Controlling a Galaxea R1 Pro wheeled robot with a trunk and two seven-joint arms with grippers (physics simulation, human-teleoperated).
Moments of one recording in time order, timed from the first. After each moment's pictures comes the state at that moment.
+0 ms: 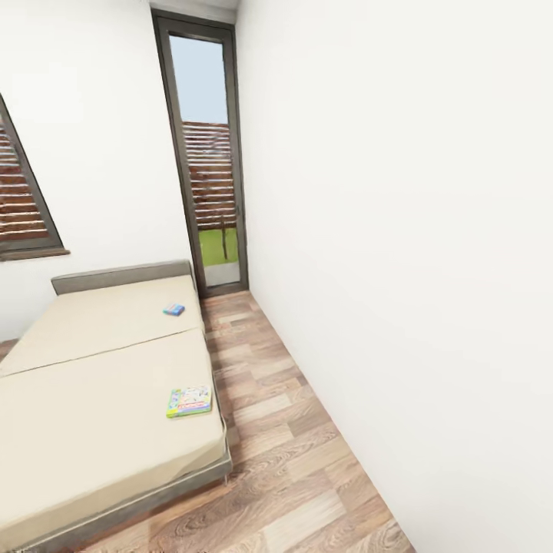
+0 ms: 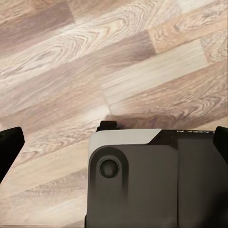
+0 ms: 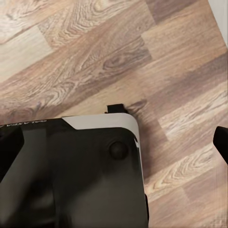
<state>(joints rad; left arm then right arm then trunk) -0.16 -0.05 -0.01 -0.24 0.00 -0.02 0.10 -0.21 0.04 0.00 -0.09 -0.10 -0.07 -0.12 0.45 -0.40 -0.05</state>
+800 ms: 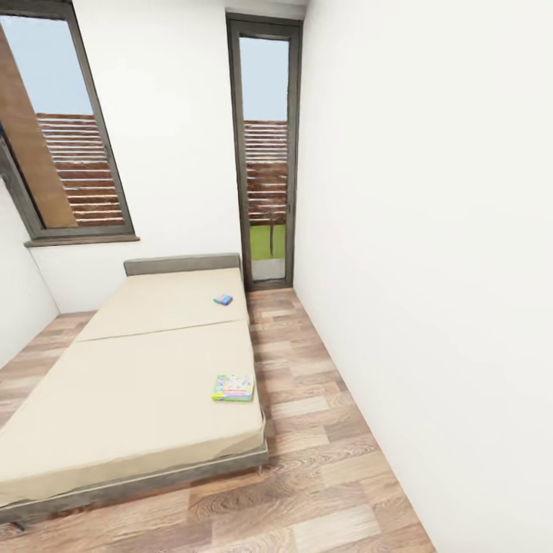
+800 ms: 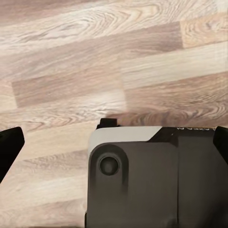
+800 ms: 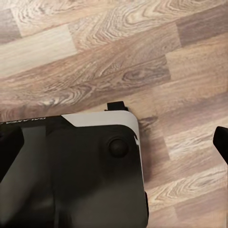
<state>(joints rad) -0.16 -0.05 -0.01 -0.24 0.00 -0.02 0.10 -0.21 0.04 0.00 -0.09 -0.10 -0.07 -0.12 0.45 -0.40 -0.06</state>
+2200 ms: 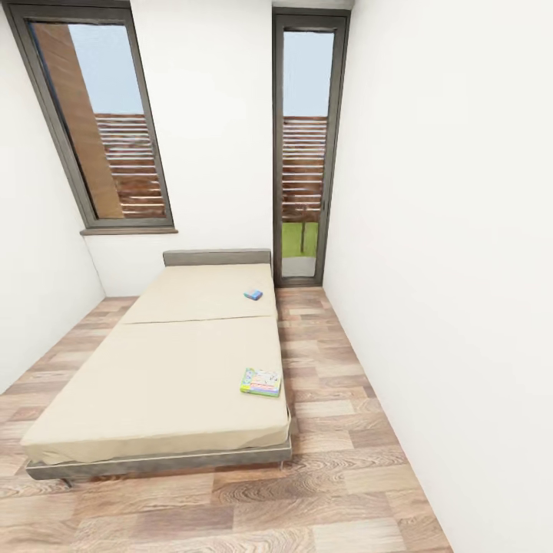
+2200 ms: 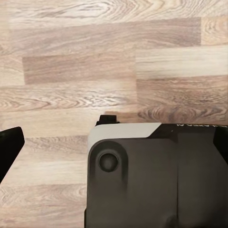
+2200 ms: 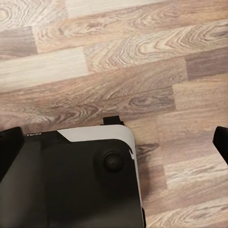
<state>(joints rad) -0.16 -0.05 -0.01 -0.24 0.00 -0.02 0.10 -0.20 0.03 0.00 -0.08 -0.10 -0.18 -0.12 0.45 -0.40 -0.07</state>
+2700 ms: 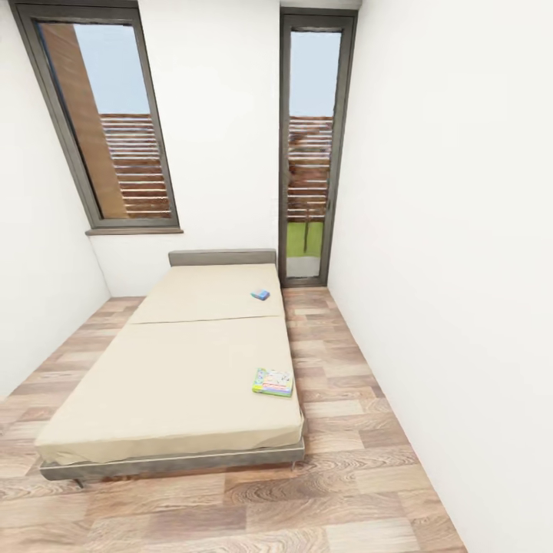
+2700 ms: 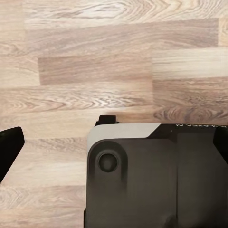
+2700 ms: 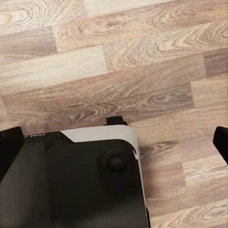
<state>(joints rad) -0.16 -0.05 -0.01 -0.24 0.00 -0.02 0.09 -0.20 0.04 0.00 -0.08 -0.11 -0.18 -0.12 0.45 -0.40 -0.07</state>
